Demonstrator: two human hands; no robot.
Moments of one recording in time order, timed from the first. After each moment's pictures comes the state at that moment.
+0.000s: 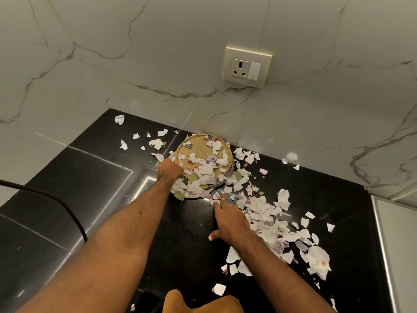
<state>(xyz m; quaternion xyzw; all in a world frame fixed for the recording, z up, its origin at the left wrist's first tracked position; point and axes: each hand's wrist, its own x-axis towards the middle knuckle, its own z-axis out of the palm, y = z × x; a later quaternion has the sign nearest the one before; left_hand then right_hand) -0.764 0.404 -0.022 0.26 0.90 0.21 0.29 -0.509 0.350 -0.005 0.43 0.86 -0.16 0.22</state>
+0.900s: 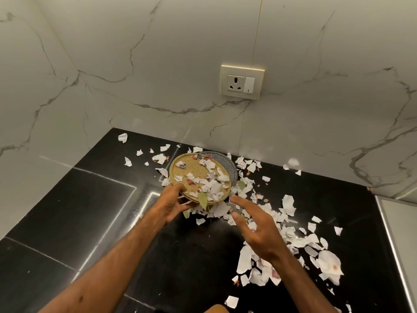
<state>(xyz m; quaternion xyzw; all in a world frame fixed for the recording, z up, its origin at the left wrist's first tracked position) -0.723 0.324 0.037 0.06 0.59 0.55 0.59 -0.441 0.331 0.040 0.40 0.77 -0.42 -0.25</state>
